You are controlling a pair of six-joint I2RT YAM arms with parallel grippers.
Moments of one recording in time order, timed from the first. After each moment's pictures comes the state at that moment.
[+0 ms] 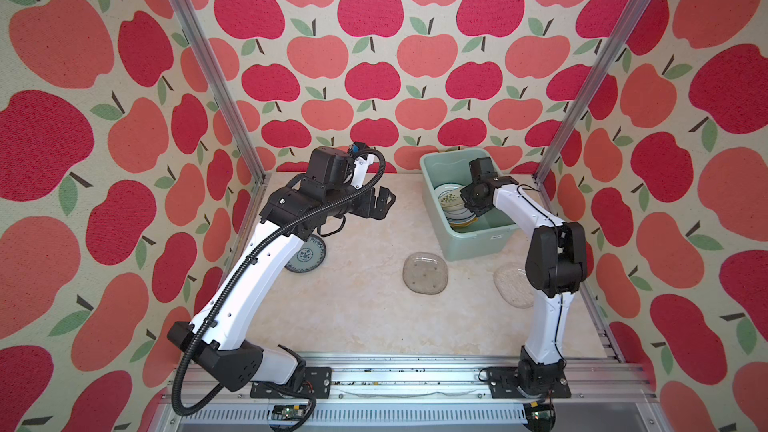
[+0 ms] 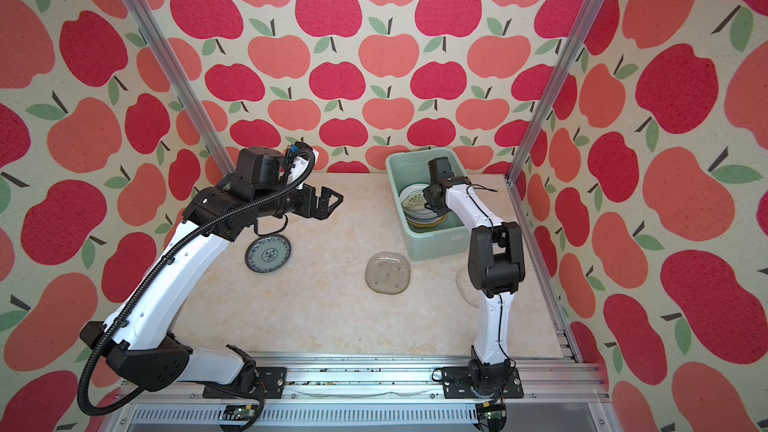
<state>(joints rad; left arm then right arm) -0.54 1.42 1.76 -0.94 0.18 -0.16 0.29 2.05 1.74 -0.68 0.11 1.18</state>
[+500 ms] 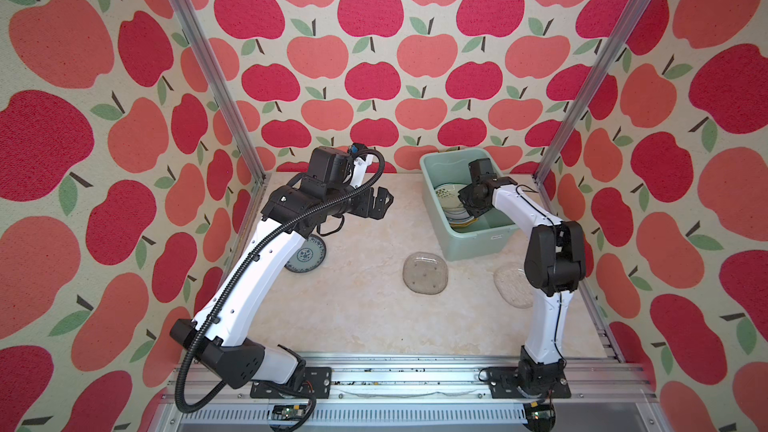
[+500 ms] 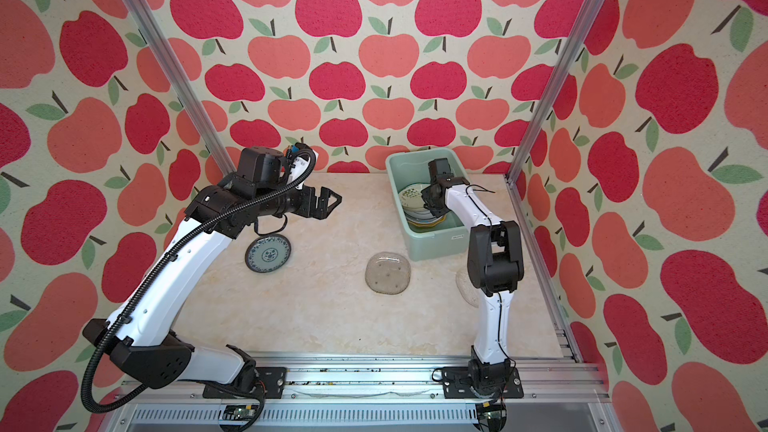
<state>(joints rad) -0.51 1.43 1.76 -0.96 0.18 -0.15 0.29 2.07 1.74 -0.69 0.05 1.19</state>
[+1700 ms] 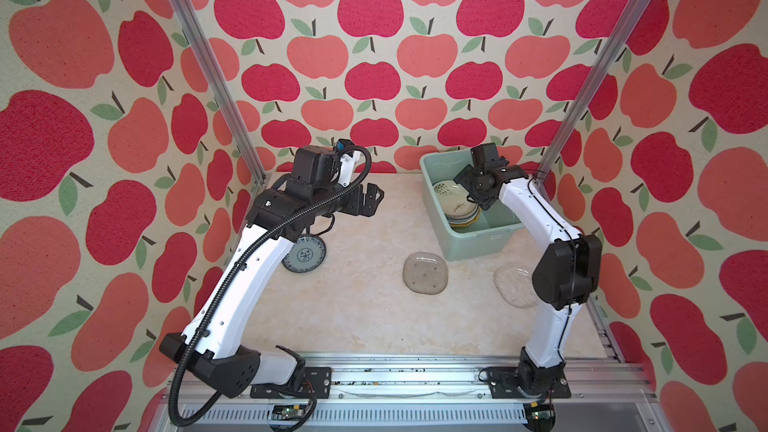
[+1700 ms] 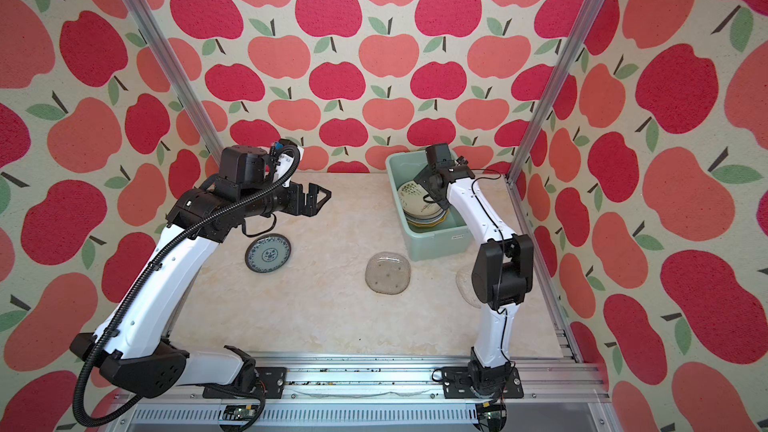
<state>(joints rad) -0.46 1.33 1.73 -0.95 0.17 -0.18 0.35 1.89 1.83 -0.81 0.16 0.93</state>
